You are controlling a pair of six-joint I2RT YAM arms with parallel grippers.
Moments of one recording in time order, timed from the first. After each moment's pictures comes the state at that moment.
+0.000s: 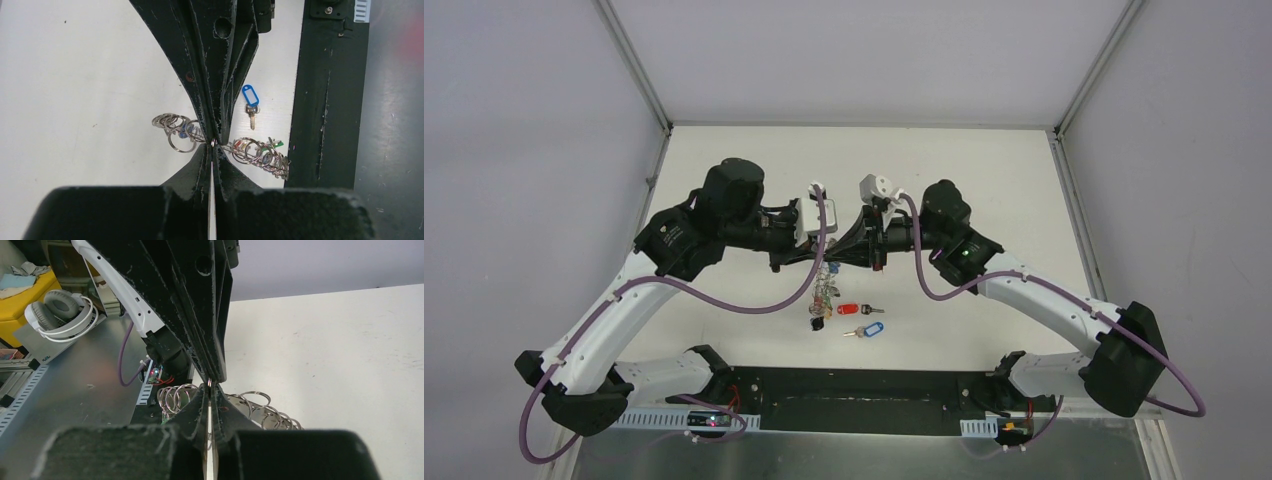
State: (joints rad) left arm -0.72 1.09 1.41 -0.88 0.54 0.55; right arm 0.82 1.27 0.96 0.29 -0.86 0.15
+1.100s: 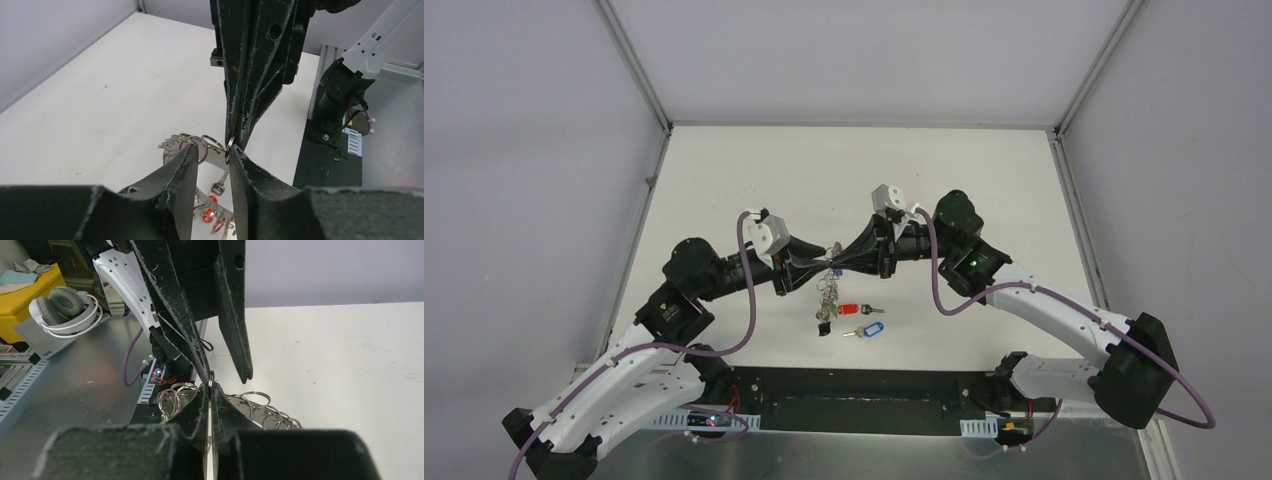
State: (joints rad) left arm -0.72 0.61 0.70 -0.01 0.43 0.05; right arm 0.82 1.20 0.87 0.37 -0.89 0.15
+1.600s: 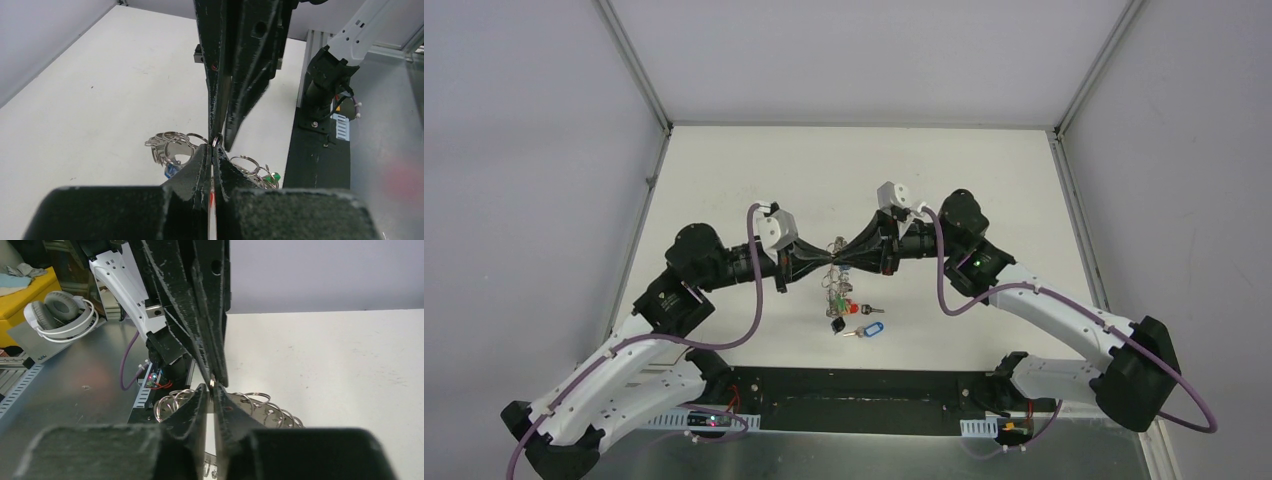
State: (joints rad) left arm -0.72 0.69 0.79 -0.05 0.52 0.06; right arm 0.81 1.18 0.87 0.40 -0.88 0.16
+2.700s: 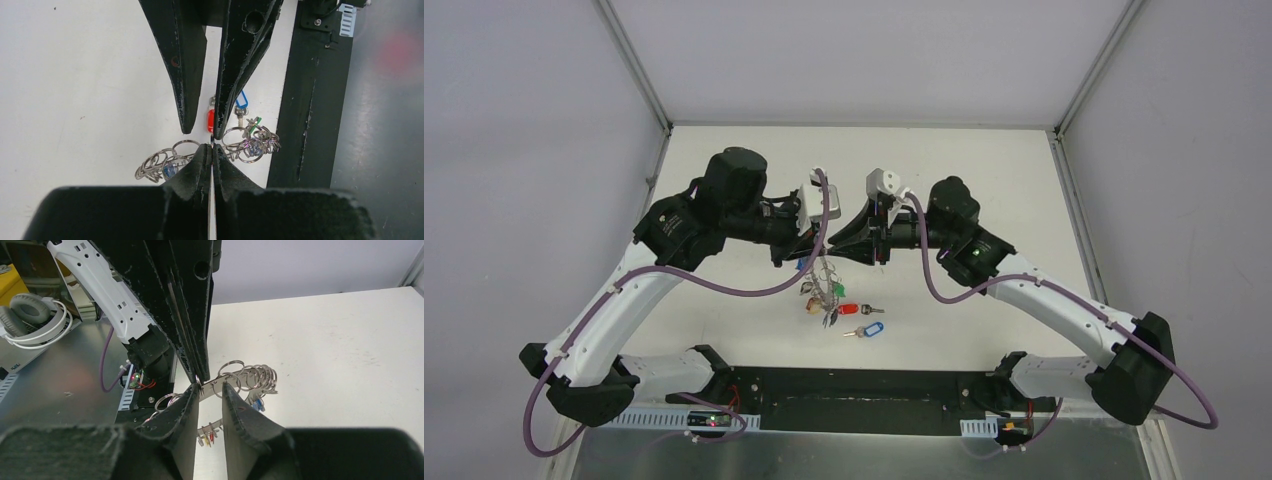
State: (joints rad) left arm -0.72 1.14 1.52 -0.95 0.54 0.47; right arm 0.82 1.22 1.01 0.18 -0.76 0.07
